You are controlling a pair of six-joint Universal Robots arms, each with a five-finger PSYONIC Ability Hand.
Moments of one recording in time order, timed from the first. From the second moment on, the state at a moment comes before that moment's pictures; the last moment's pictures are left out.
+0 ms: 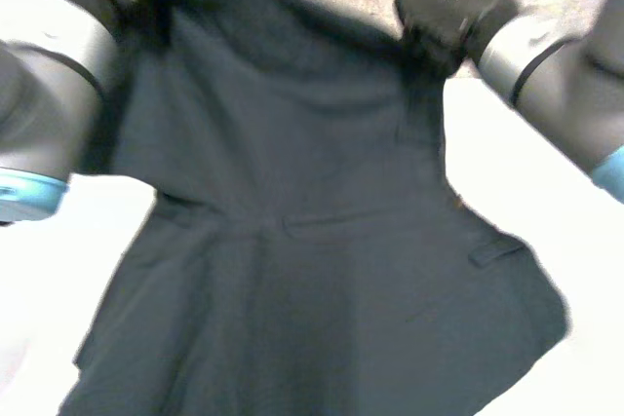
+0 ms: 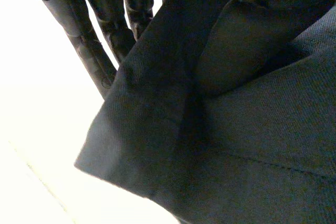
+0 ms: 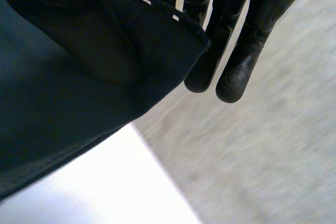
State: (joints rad) left arm 4.29 -1.81 -1.22 3.32 -1.63 3.60; right arm 2.05 -1.13 0.86 0.30 1.42 2.66; left_hand 1.14 1.20 1.19 1.20 0.96; right_hand 0.97 1.18 1.18 1.19 1.00
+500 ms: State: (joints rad) left arm 4.31 -2.64 -0.59 3.56 -1.63 3.73; right arm 2.04 -0.48 0.49 -0.10 1.62 2.62; left_hand 0.91 0.93 0.95 0.95 0.76; right_hand 0.48 0.63 0.64 0.64 0.48
